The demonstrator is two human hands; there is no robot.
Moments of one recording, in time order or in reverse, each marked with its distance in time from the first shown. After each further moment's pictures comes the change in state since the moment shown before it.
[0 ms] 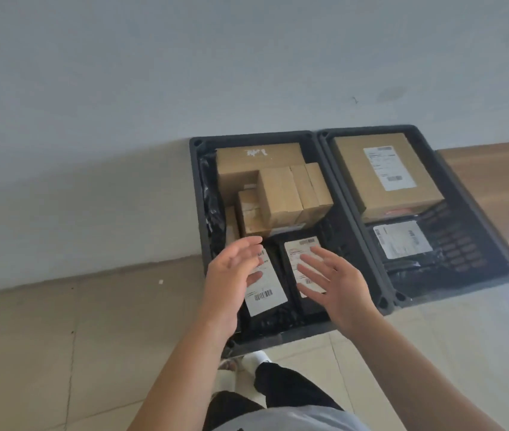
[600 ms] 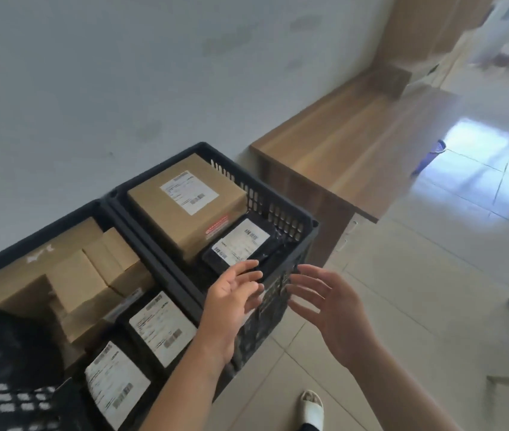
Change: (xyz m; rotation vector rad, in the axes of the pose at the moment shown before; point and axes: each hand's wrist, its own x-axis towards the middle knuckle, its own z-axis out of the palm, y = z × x) left_hand -0.041 -0.037 0.303 0.310 -0.532 -0.048; right_hand -0.054 -0.019 -0.292 0.521 0.342 -0.230
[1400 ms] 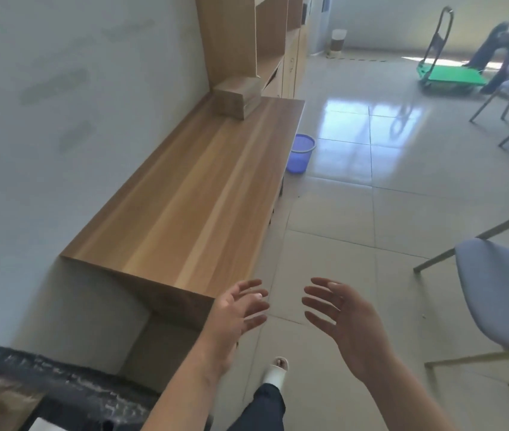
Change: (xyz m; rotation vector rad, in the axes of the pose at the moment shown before) left_hand 0.235 0.047 0.432 0.184 -0.426 -0.172; right_hand 0.206 -0.222 -0.321 0.229 0.382 -0.133
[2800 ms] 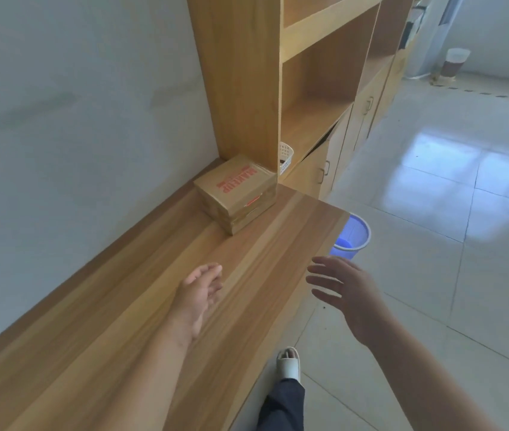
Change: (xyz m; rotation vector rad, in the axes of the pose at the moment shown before) left_hand 0.678 0.374 0.172 -0.155 0.450 0.067; right_hand 0.737 -0.457 0.119 -0.281 -0.301 0.037
